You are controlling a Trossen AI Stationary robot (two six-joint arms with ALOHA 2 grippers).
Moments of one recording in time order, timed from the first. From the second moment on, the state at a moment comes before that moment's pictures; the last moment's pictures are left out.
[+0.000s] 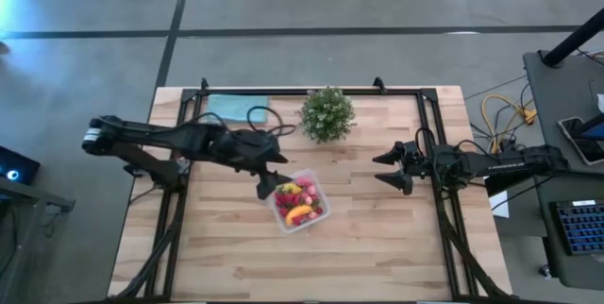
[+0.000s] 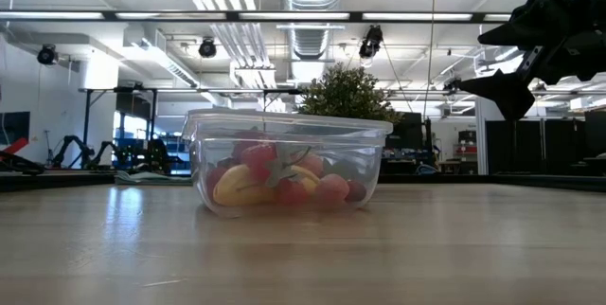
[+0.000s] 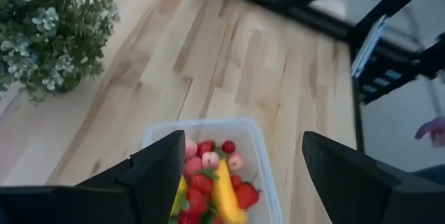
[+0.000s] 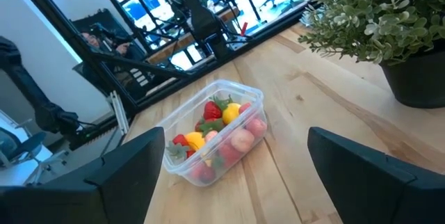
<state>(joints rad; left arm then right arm) -0.12 1.32 1.34 -0.65 -0.09 -0.46 0.02 0.33 0.02 0.22 0.03 0.52</state>
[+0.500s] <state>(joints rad) -0.05 0.76 0.68 -0.17 -0.08 -0.43 0.02 0.33 0.02 0.22 0.03 0.52</state>
